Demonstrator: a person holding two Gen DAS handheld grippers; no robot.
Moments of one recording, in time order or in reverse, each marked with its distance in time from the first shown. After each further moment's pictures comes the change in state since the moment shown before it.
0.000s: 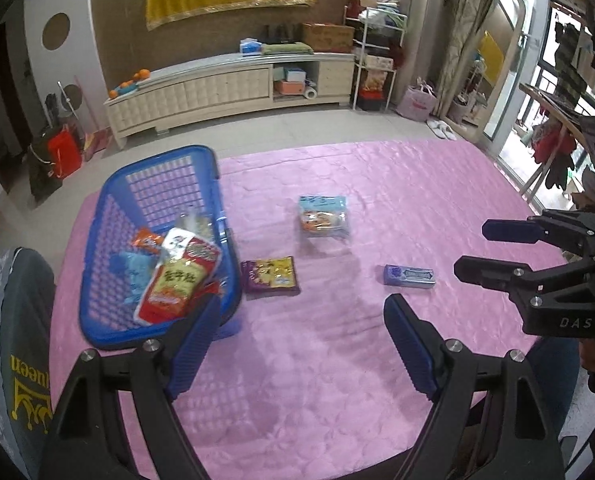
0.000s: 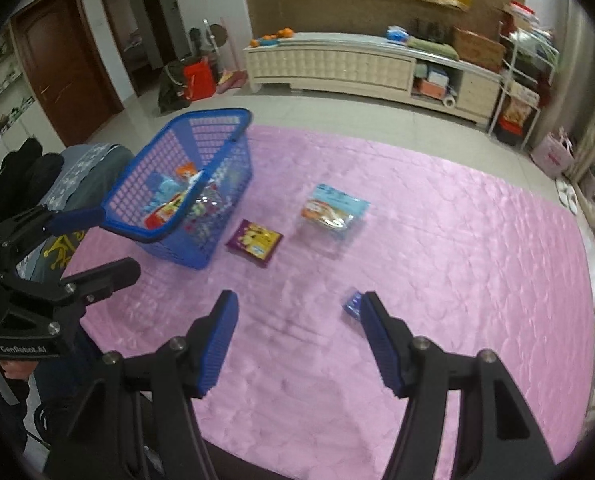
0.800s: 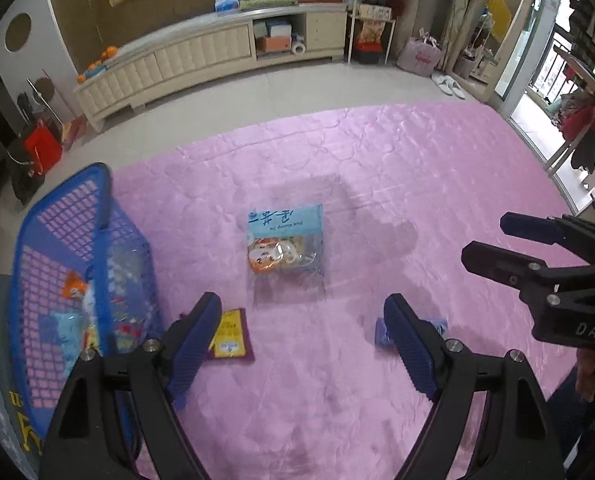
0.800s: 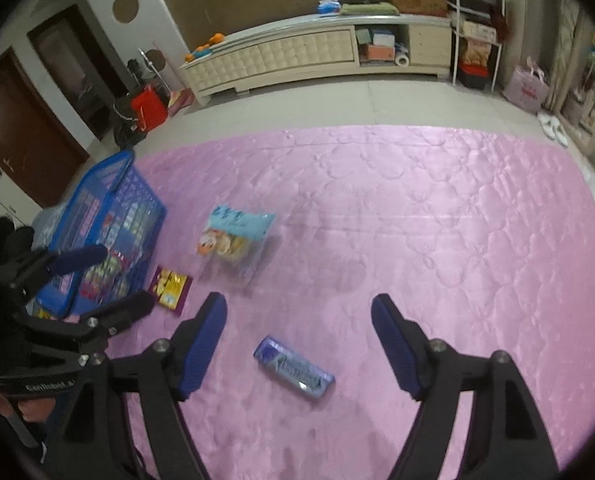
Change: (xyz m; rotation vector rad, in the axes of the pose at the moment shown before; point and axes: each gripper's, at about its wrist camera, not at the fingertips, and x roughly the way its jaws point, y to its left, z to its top) left arm 0.142 -0.051 0.082 0.042 0.191 0.016; right arm 0.072 -0.130 0.031 0.245 0.030 0.002
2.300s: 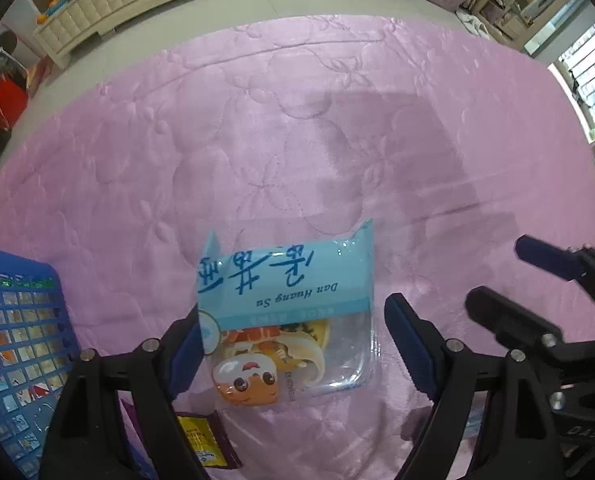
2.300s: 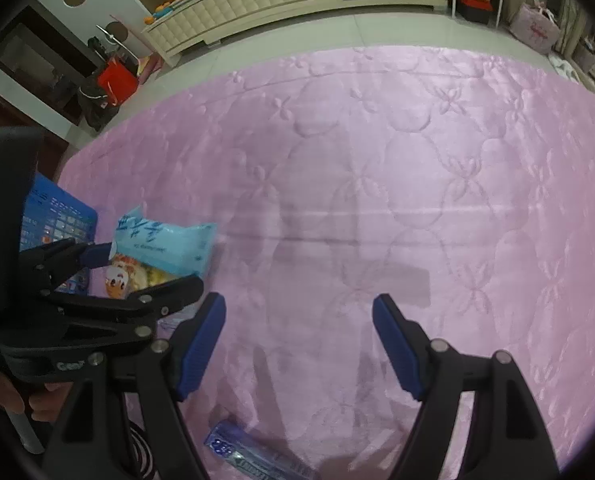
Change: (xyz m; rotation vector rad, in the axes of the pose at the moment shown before) left arm 0.180 0.010 0.069 -0.028 0.326 -0.038; right arm 0.109 -0.034 0.044 0.075 0.220 0.006
